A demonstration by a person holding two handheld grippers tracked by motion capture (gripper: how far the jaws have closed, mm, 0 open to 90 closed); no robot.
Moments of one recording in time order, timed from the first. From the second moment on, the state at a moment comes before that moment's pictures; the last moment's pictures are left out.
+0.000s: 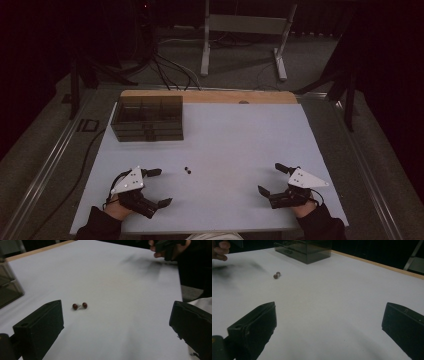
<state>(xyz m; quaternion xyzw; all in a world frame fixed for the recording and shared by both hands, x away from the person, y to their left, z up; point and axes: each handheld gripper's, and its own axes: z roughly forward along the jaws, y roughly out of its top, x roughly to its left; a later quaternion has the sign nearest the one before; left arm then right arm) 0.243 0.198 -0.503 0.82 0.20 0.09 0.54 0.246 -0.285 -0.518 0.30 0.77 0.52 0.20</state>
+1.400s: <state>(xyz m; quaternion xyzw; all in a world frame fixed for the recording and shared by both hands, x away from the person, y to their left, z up) 0.264 0.210 -0.458 0.83 0.17 0.17 0.51 0.243 -0.284 -0.518 0.30 0.77 0.53 0.20</state>
